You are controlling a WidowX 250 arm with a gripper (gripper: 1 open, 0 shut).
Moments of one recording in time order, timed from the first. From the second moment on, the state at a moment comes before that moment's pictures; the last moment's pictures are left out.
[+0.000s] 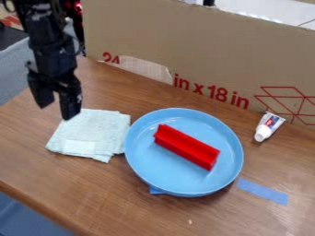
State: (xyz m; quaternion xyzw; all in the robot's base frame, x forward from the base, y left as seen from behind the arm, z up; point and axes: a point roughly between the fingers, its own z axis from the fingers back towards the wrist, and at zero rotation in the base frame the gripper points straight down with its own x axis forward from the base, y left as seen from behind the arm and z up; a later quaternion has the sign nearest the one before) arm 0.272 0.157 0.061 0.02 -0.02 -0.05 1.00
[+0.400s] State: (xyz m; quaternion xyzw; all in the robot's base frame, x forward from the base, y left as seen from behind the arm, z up) arm 0.289 0.162 0.052 0.02 0.01 -0.04 1.00
